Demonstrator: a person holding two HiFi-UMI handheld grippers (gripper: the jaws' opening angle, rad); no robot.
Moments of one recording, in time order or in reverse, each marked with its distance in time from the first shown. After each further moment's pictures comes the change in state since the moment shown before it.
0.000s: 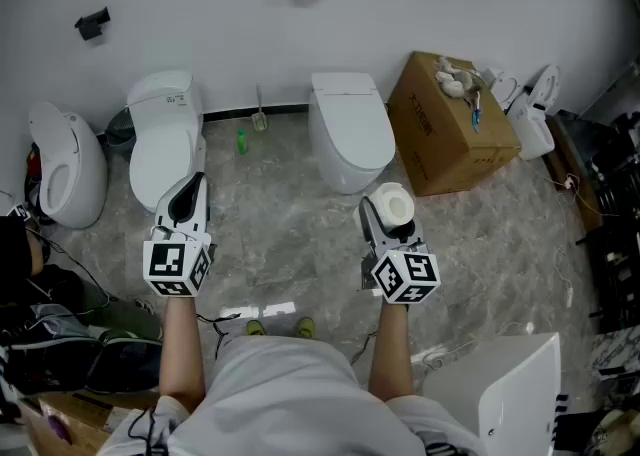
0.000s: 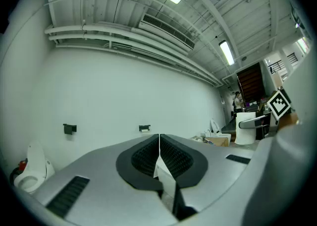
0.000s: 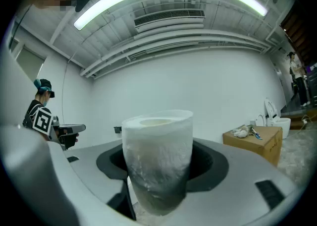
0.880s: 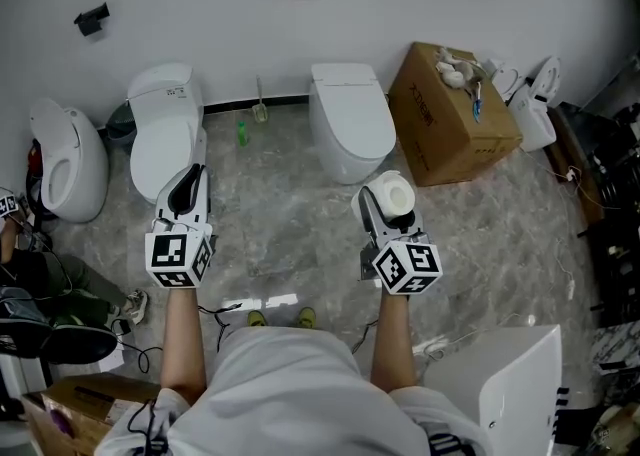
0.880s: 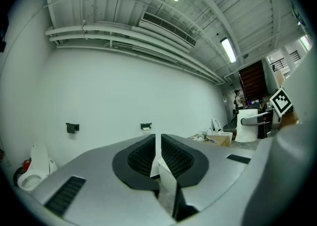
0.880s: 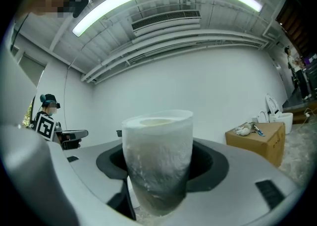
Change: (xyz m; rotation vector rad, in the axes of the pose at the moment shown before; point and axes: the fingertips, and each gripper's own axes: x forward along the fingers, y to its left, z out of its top) left arm -0.002 -0.004 -0.001 -0.001 0.019 0.023; right arm -0.006 0.001 0.007 0.043 -0.026 0.026
